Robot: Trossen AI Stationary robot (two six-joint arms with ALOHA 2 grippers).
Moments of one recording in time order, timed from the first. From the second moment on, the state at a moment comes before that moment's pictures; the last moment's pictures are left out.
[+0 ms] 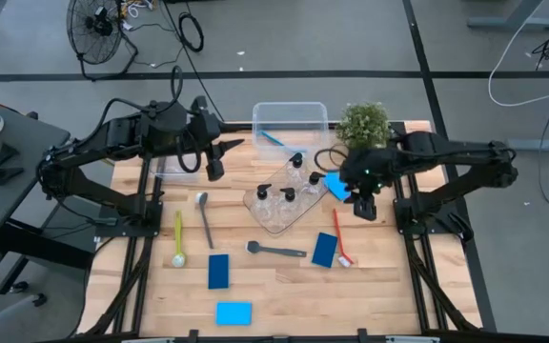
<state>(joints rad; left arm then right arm) 0.09 1.27 1.65 -0.73 -0.29 0.16 0.06 1.29 1.50 -1.32 -0.05 0.24</state>
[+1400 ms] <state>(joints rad) 0.08 1.18 1.37 -1.07 -0.04 -0.04 0.27 1.29 1.11 -0.93 -0.02 0.52</state>
